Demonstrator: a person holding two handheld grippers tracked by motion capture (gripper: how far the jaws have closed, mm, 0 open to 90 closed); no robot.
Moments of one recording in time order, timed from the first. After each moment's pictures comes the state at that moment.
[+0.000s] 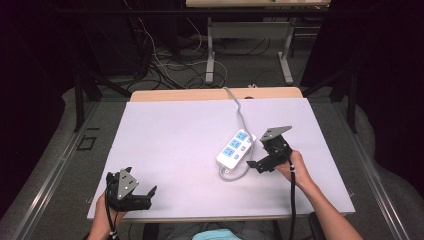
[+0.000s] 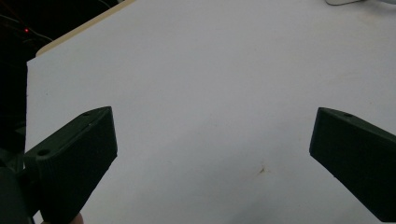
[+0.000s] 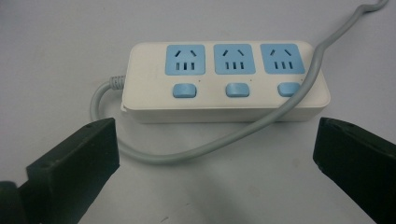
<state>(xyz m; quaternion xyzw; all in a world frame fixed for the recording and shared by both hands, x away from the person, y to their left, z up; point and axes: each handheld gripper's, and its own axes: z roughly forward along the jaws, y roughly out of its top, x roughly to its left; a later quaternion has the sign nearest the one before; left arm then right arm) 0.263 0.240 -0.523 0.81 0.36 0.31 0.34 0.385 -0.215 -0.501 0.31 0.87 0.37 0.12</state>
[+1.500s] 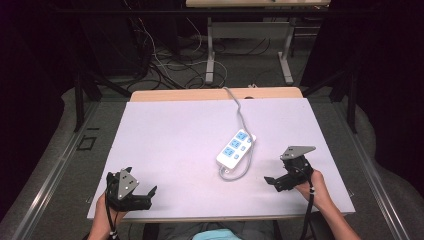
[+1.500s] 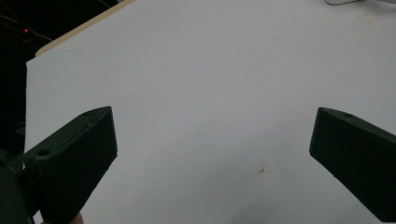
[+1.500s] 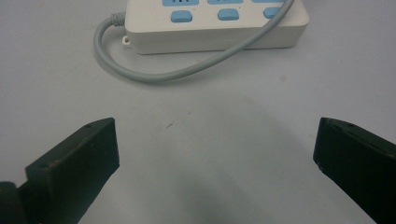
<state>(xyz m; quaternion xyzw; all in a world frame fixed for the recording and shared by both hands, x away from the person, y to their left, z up) 0.263 0.240 -0.523 0.81 0.36 0.31 0.34 0.332 -0.262 -0.517 0.34 0.85 0.37 0.15</state>
